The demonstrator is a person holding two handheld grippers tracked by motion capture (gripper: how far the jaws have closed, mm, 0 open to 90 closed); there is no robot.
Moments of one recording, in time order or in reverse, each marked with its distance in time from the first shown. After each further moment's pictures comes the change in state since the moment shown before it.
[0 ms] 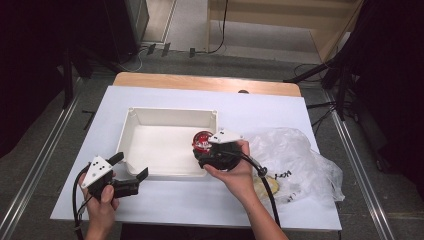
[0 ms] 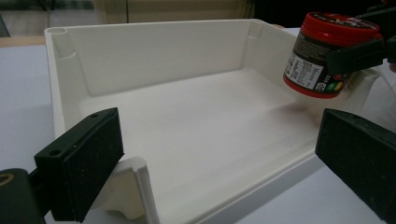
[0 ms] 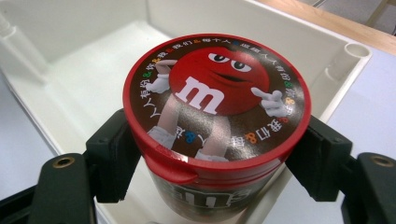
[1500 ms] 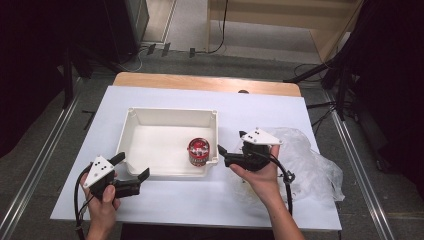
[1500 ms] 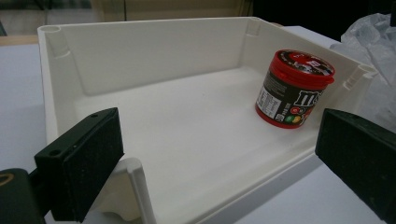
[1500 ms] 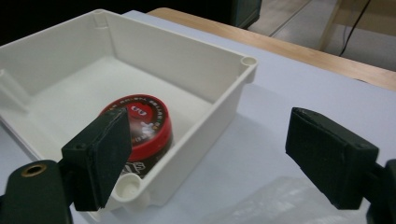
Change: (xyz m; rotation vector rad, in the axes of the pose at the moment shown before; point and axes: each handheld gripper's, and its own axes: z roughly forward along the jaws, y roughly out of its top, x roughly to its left) left arm -0.002 -0.001 0.002 0.003 -0.006 0.003; right arm -0.041 -0.014 -0.061 -0.135 -0.081 0.092
